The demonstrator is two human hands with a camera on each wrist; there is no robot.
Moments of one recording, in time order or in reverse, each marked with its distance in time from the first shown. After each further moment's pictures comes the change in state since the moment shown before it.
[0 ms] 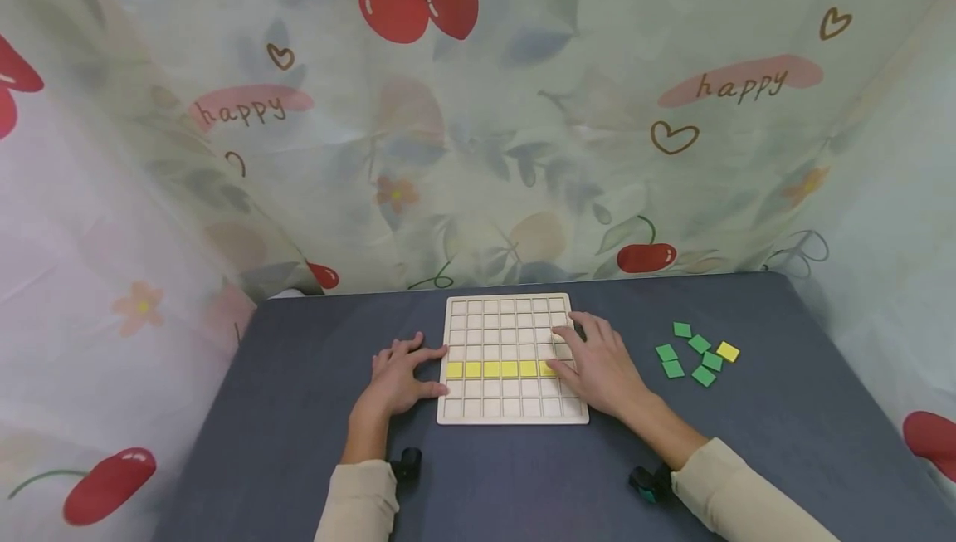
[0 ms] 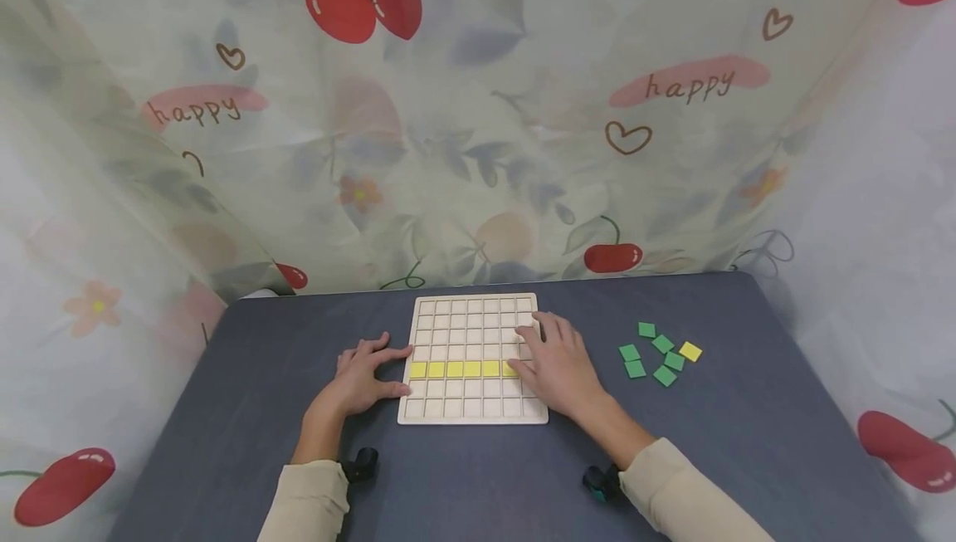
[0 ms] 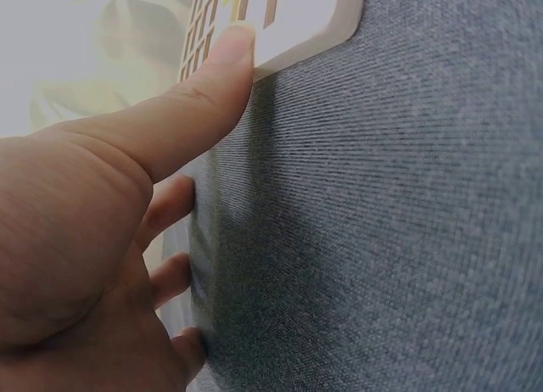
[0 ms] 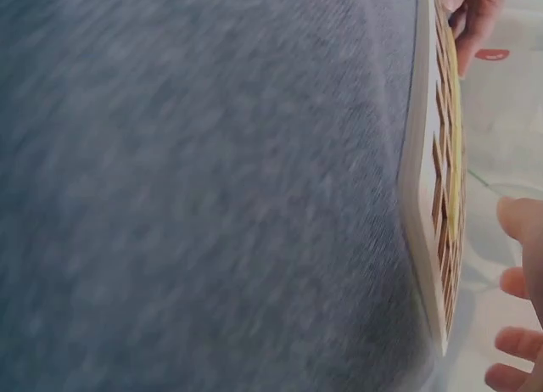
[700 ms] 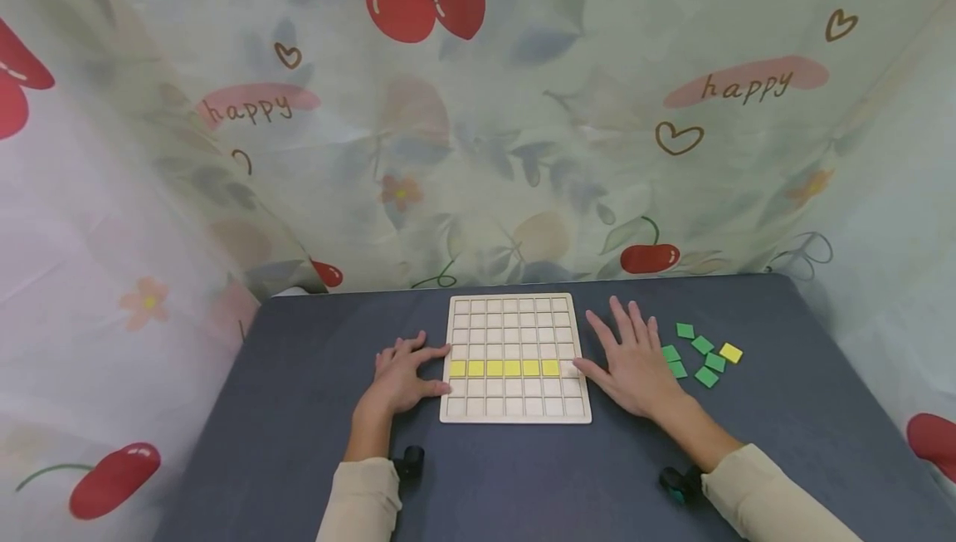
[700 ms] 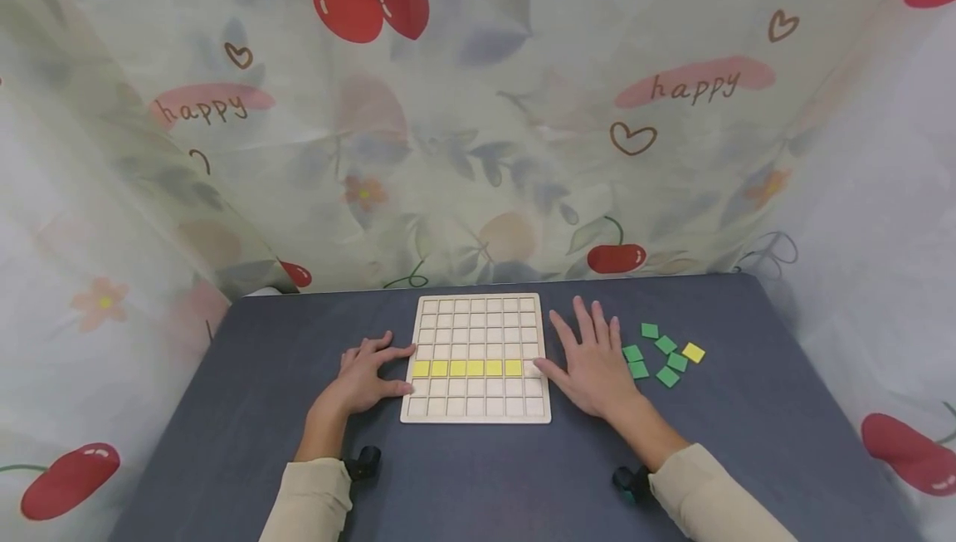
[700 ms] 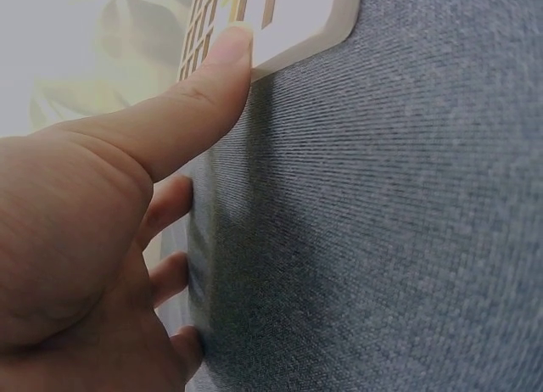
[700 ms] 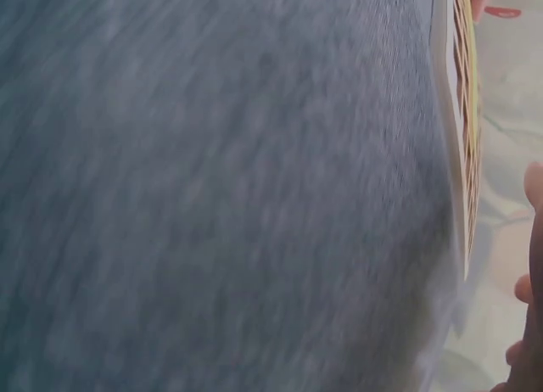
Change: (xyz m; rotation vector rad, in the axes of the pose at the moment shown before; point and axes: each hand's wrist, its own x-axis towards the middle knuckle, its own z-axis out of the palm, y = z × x) left_hand 0.000 0.000 -0.001 0.004 -0.008 0.002; right_hand -0.016 0.040 -0.010 -0.024 -0.128 0.112
